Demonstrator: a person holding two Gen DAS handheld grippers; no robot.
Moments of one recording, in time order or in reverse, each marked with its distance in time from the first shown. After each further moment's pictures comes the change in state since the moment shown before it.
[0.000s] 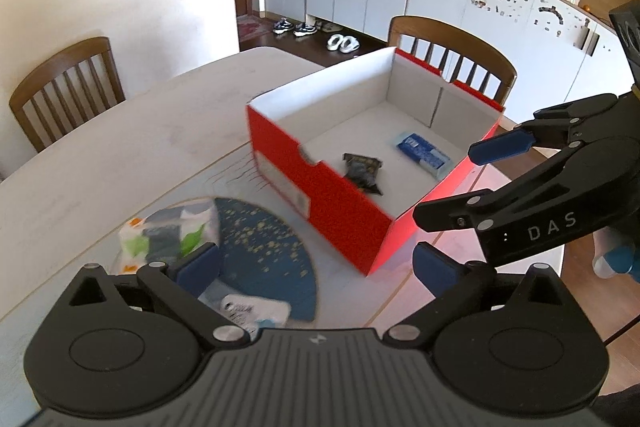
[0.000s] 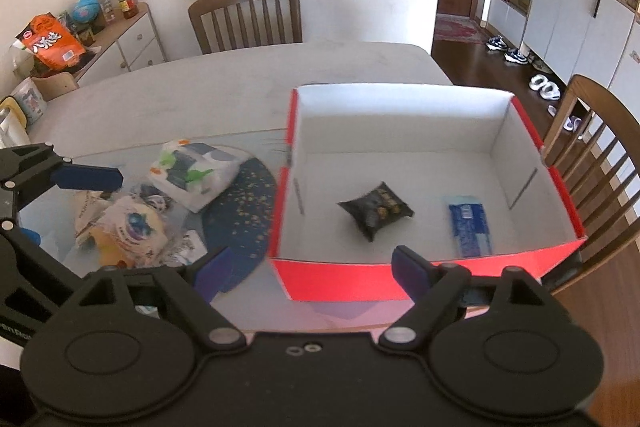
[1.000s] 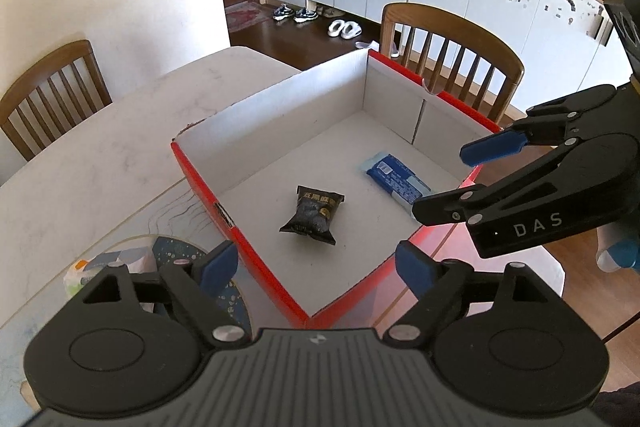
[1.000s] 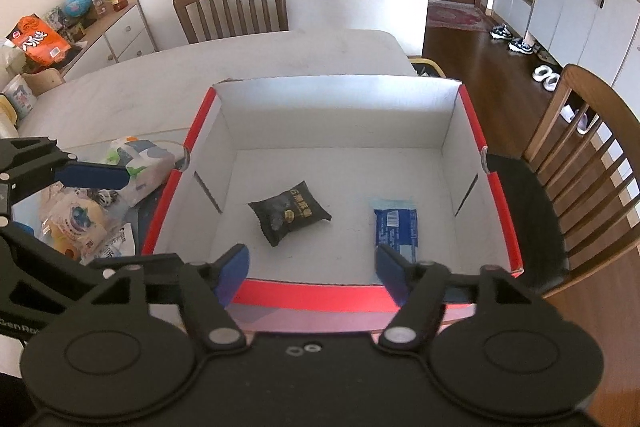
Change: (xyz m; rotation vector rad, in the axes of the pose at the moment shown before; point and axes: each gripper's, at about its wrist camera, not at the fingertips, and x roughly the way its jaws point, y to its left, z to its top) left arm 0.064 -0.073 0.062 0.003 0.056 0.031; right arm 0.010 -0.110 0.013 -0.013 0.048 0.027
